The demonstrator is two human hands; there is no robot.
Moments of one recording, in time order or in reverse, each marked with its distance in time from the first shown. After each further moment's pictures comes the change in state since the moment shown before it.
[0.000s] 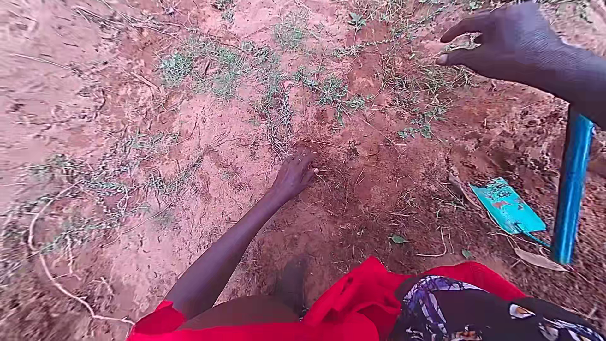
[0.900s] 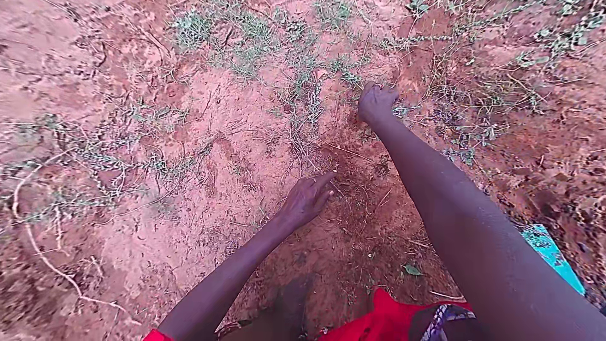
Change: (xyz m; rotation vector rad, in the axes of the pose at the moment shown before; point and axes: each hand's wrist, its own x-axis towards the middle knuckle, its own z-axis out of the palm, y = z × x) left_hand -0.030 -0.010 0.008 -0.205 0.126 -0.025; right_hand 0.146 -0.123 0.257 -0.278 -0.332 0.358
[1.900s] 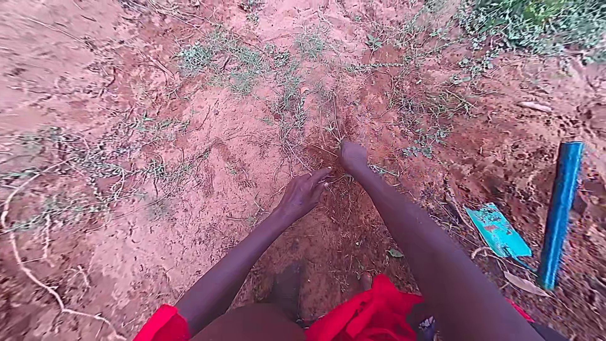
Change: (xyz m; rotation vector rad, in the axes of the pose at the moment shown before) left_hand -0.012 0.032 0.000 0.005 0.058 0.092; right_hand -0.134 0.023 0.049 0.144 -0.149 0.051
